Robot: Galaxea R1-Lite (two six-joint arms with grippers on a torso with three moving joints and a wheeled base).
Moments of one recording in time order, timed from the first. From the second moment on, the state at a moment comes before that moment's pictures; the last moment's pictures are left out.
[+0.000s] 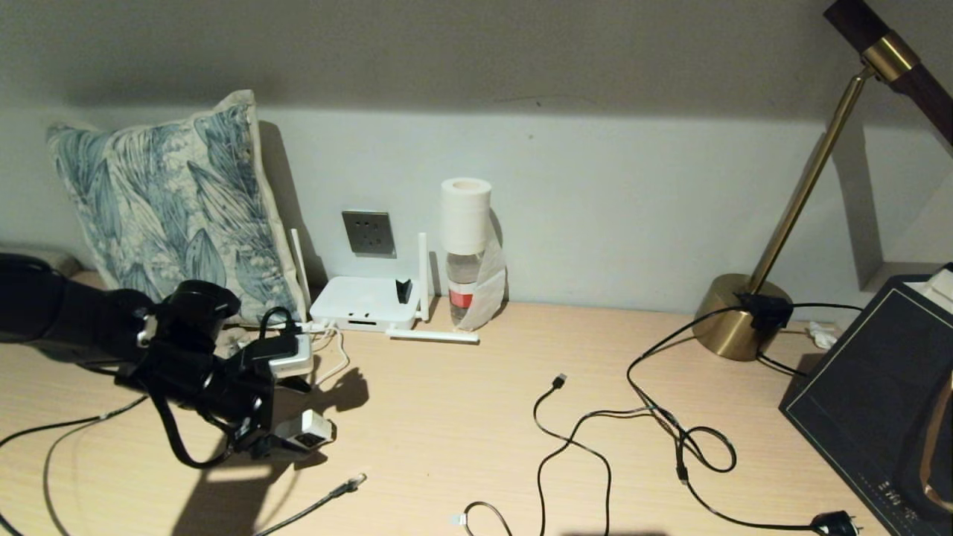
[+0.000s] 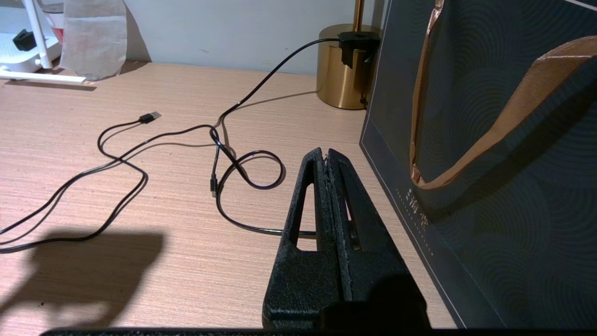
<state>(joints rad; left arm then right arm) 0.06 1.97 -1.13 0.35 -0.45 1.23 0.00 0.00 0.00 -0.07 0.00 0.00</state>
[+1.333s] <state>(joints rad) 0.05 1.97 -1.13 0.03 -0.56 0.80 0.00 0.00 0.00 -0.07 0.00 0.00</state>
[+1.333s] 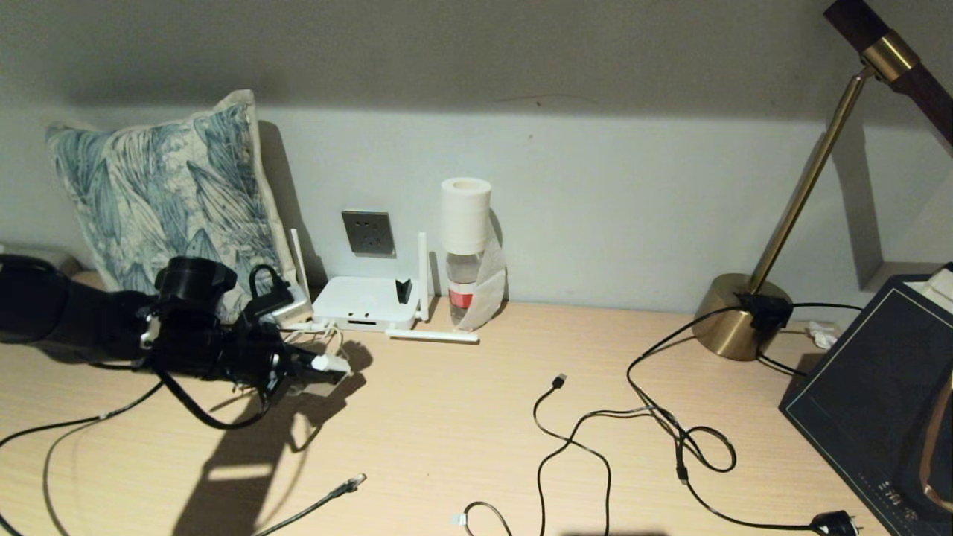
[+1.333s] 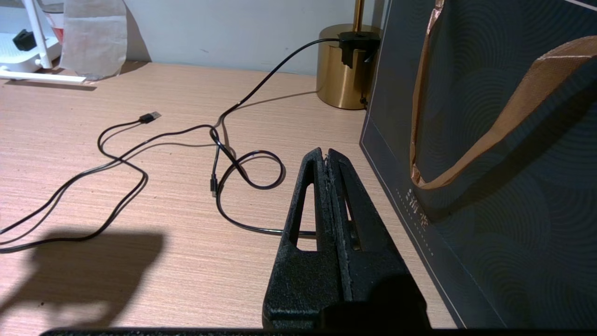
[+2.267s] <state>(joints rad) -0.07 2.28 -1.06 -1.33 -0.10 0.15 0.00 0.00 0.00 -0.07 0.00 0.00</state>
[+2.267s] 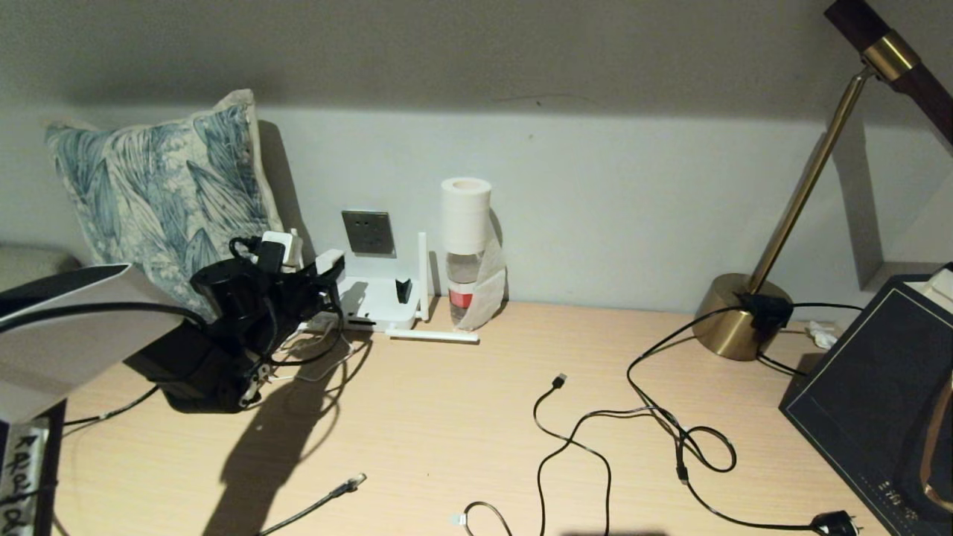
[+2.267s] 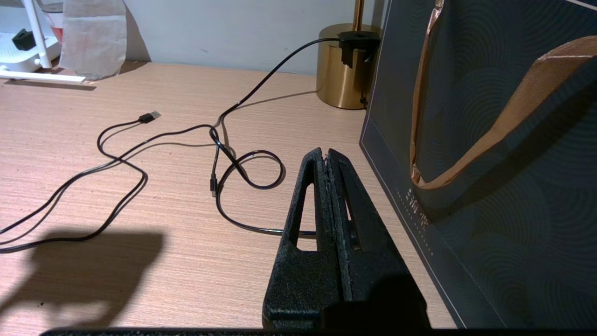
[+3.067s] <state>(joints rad) -0.13 2.37 -1.13 -1.45 -0.03 0.08 0.00 0.00 0.00 -0.07 0.00 0.00</state>
